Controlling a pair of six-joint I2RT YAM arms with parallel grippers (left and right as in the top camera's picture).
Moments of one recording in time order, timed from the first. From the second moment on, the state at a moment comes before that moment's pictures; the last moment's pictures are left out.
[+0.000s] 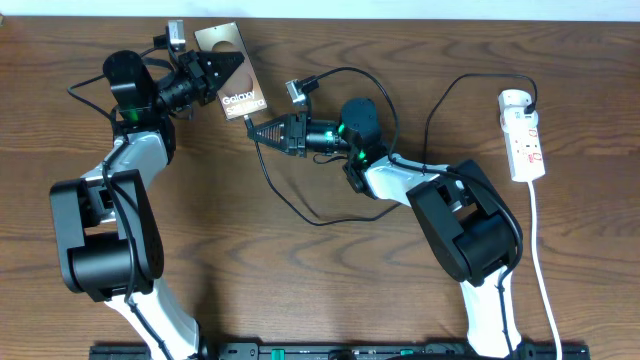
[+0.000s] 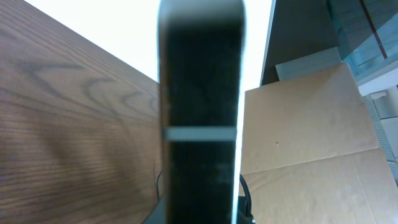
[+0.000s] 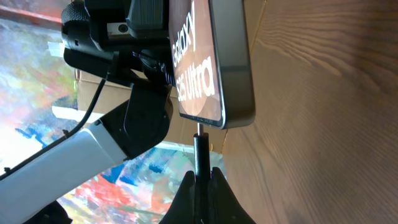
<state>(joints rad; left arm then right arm) 0.16 1.96 1.16 0.73 1.14 -1.17 0.57 2.20 1.23 1.07 -0.96 1.41</state>
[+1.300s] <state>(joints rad) 0.16 1.96 1.16 0.73 1.12 -1.17 0.58 2.20 1.23 1.06 -0.91 1.43</state>
